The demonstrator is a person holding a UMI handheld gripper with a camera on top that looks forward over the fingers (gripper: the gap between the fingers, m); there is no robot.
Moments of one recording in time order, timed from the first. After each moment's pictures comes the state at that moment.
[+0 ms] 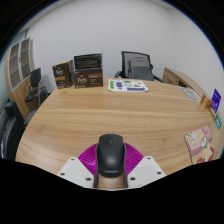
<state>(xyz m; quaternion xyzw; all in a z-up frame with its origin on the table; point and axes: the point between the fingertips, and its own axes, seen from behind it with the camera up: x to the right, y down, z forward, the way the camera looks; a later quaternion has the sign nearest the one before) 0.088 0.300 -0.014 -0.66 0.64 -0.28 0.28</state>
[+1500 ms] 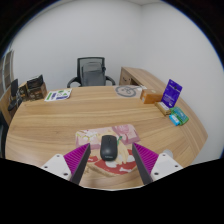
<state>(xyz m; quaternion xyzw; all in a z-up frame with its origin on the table) -0.029 -0.057 0.094 -0.59 0.70 -0.34 0.21</state>
